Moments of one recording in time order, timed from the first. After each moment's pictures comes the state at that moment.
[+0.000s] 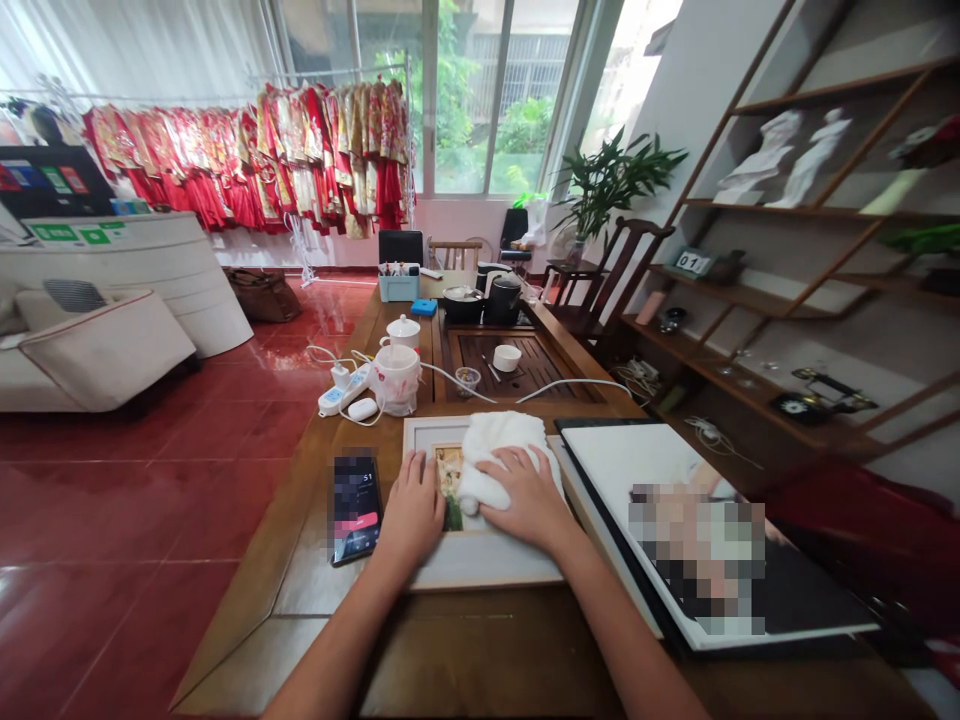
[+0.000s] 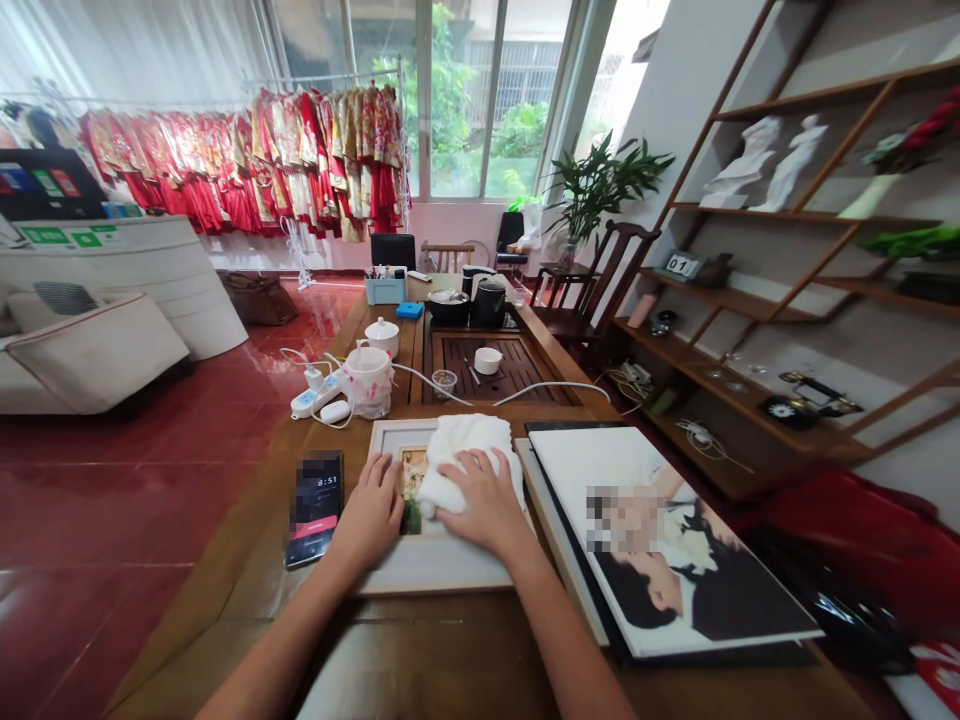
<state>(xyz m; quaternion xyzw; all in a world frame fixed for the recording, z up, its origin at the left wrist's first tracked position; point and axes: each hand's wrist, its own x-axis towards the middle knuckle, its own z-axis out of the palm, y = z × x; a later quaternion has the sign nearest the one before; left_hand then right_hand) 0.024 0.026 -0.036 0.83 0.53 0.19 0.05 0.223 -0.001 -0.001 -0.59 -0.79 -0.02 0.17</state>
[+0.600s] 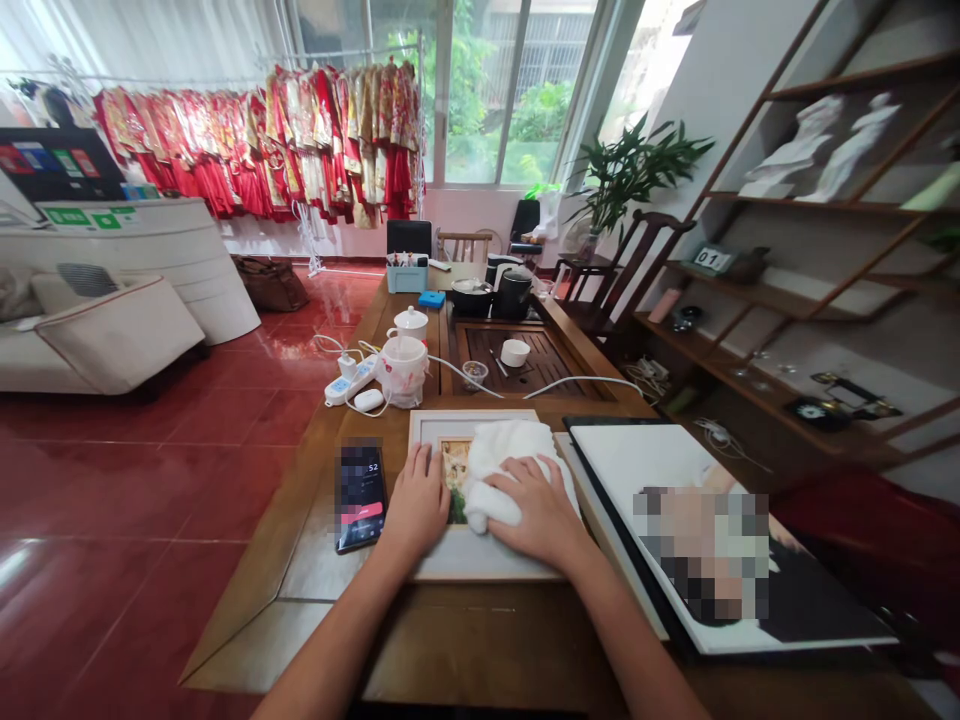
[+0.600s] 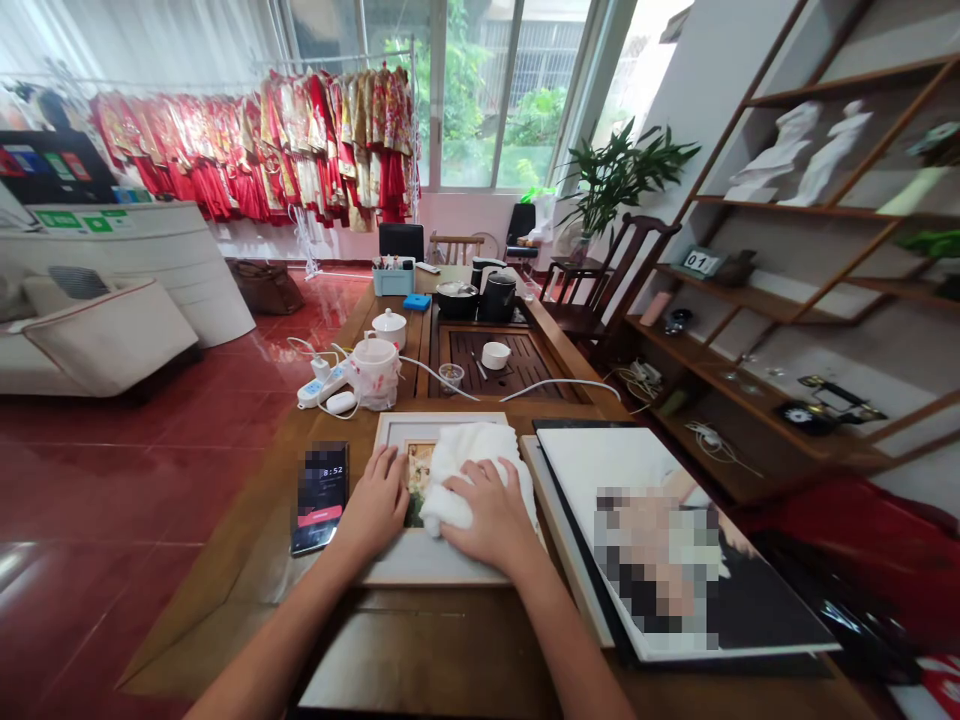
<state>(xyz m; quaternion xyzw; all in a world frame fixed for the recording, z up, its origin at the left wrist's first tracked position) 0.023 0.027 -0.036 0.83 0.53 0.18 0.04 0.220 -0.019 0.002 -0.58 -0.80 0.00 0.15</state>
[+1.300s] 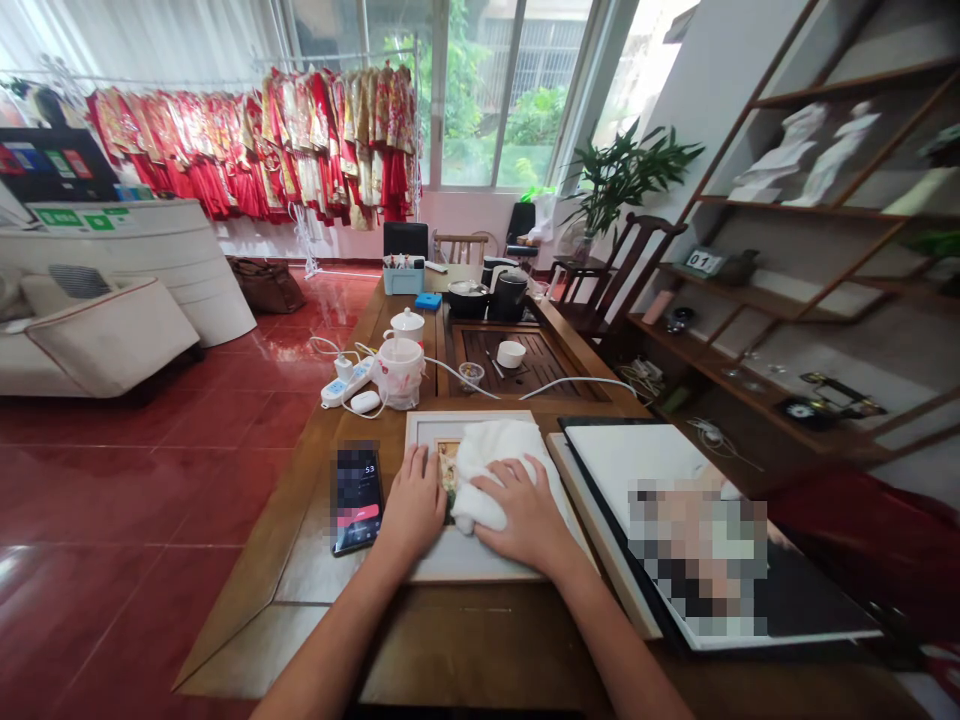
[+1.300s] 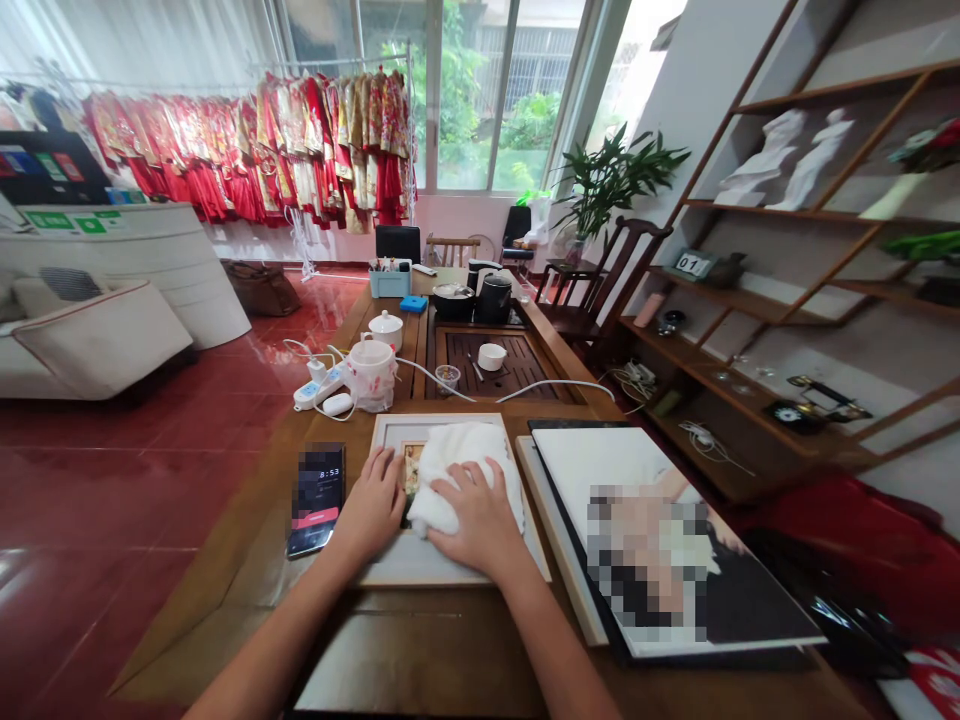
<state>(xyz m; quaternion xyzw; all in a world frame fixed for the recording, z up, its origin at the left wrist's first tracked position) 0.024 0.026 -0.036 0.83 0.53 0.18 0.04 0.210 -0.019 -0.006 -0.57 -0.81 0.00 0.15</state>
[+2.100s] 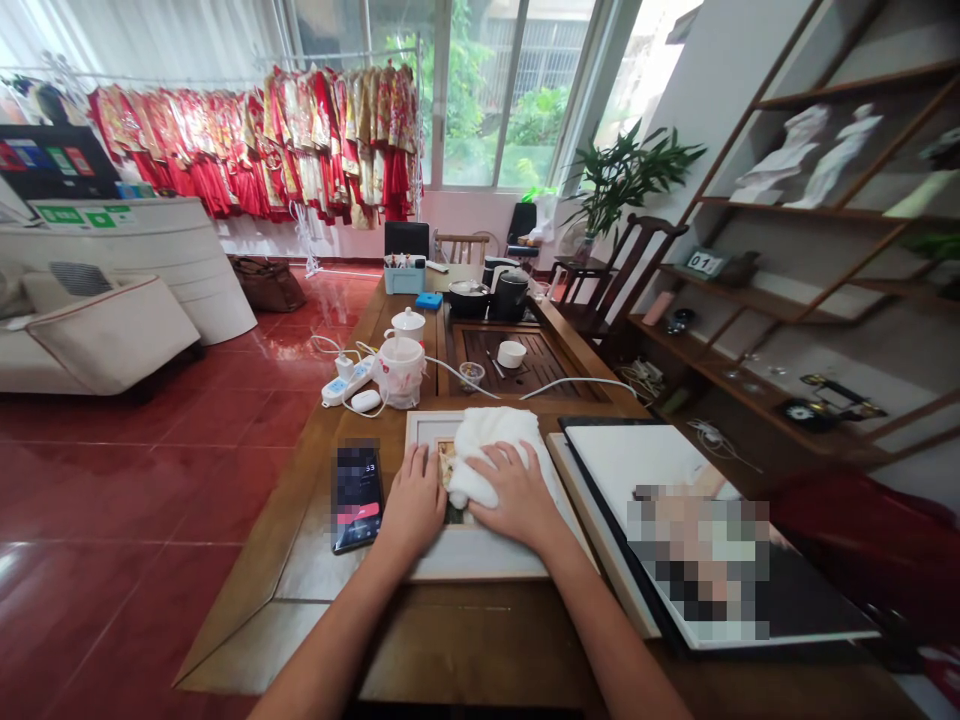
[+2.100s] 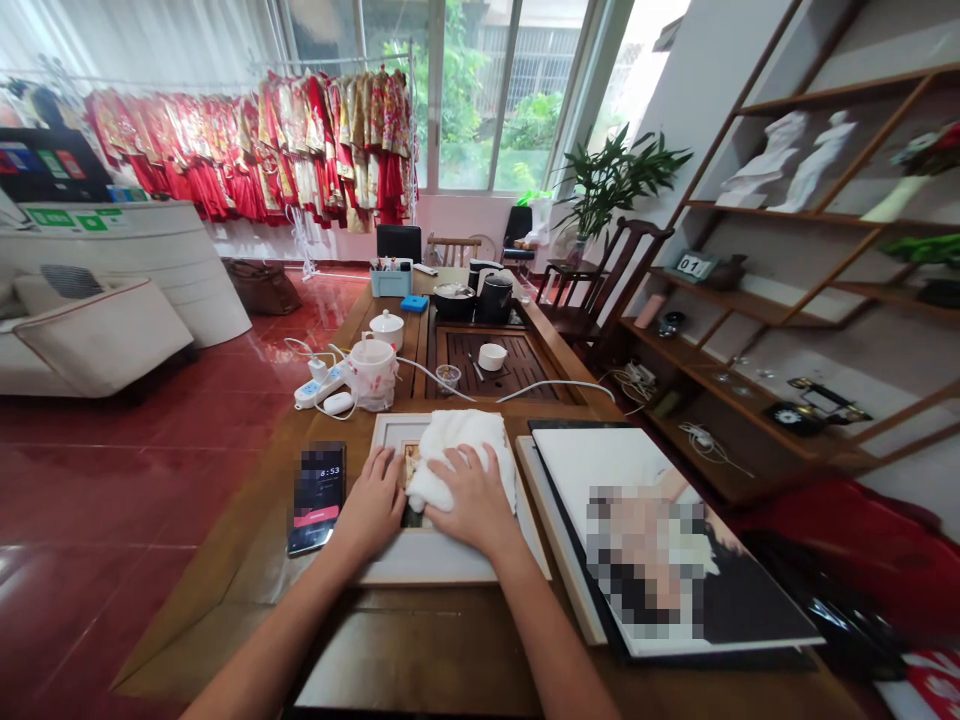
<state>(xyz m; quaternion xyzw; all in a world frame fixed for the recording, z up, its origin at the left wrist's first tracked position) 0.024 0.025 -0.035 0.83 0.53 0.18 0.05 0.208 0.001 -0.004 -0.57 -0.81 -0.04 0.14</state>
